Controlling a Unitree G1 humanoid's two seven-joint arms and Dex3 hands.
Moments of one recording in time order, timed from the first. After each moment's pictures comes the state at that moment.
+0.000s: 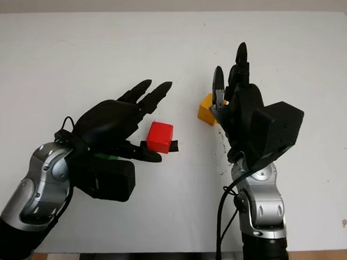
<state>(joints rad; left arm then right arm) -0.44 0.47 -0.17 -0.39 0.56 0.17 -0.61 -0.28 -0.07 -0.09 -0.30 0.05 0.34 -0.01</state>
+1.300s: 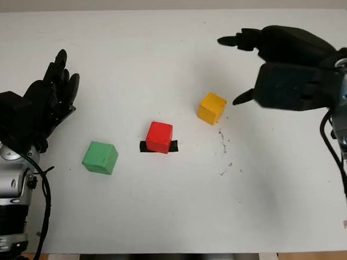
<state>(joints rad) -0.49 0.38 0.17 0.19 0.04 0.13 -0.20 -0.74 -0.93 0.15 0.18 -0.52 -0.18 0.52</state>
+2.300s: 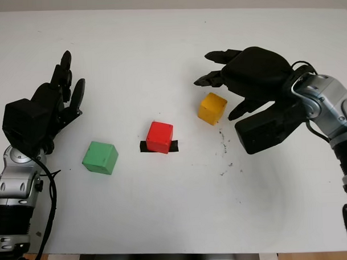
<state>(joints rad) -0.48 0.38 0.13 0.23 0.08 0.05 -0.15 -0.84 -0.88 0.28 0.50 -0.78 -0.62 0.22</state>
